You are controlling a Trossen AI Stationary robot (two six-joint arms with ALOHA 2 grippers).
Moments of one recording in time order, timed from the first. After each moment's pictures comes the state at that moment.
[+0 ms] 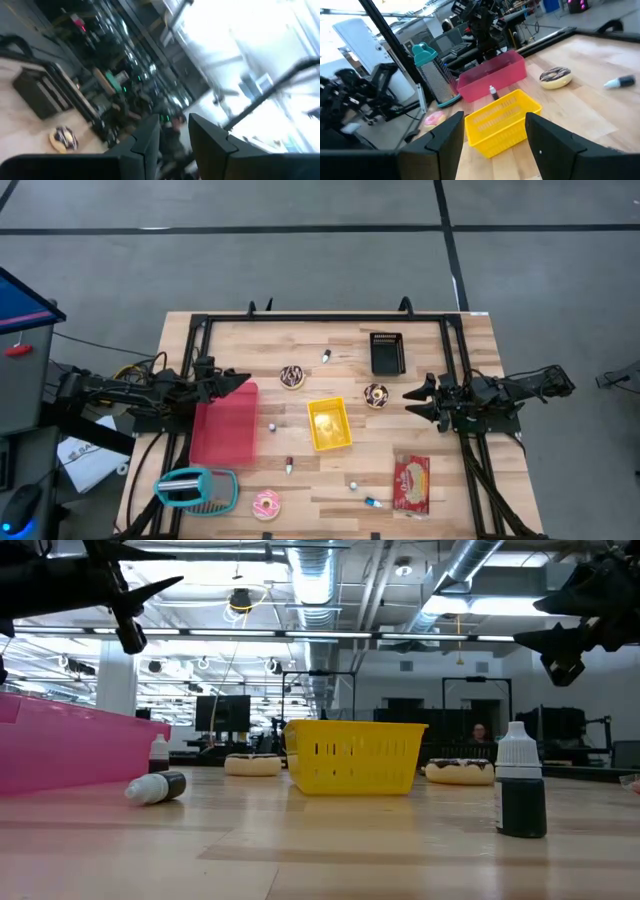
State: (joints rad) left arm -0.05 0.36 0.01 0.70 -0.28 -0.91; right arm 0.27 0.01 0.06 -0.12 0.27 0.45
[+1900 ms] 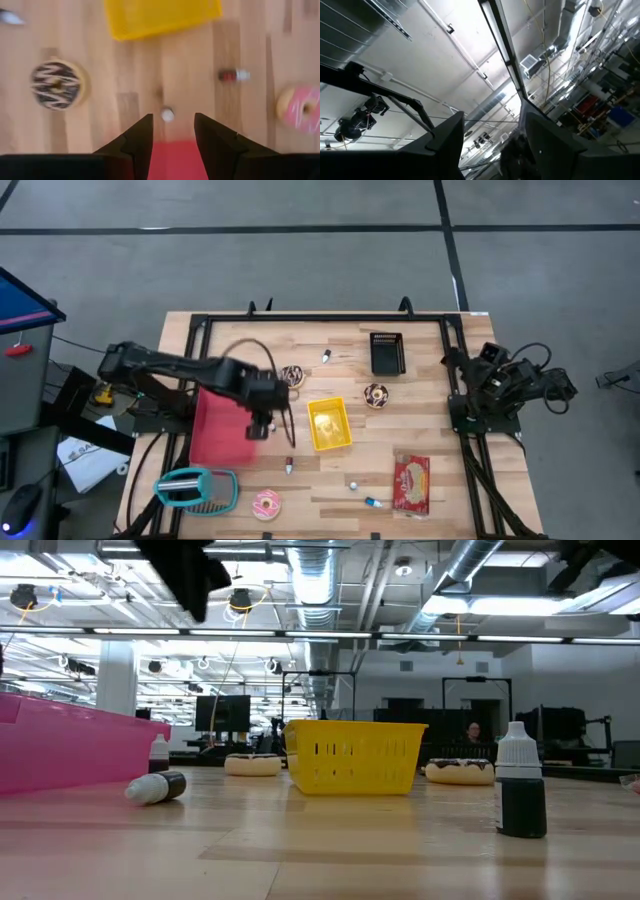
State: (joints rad) left arm -0.17 1.47 1.33 -1.11 -0.07 -0.09; right arm 0.22 0.01 0.12 0.69 0.35 0.57
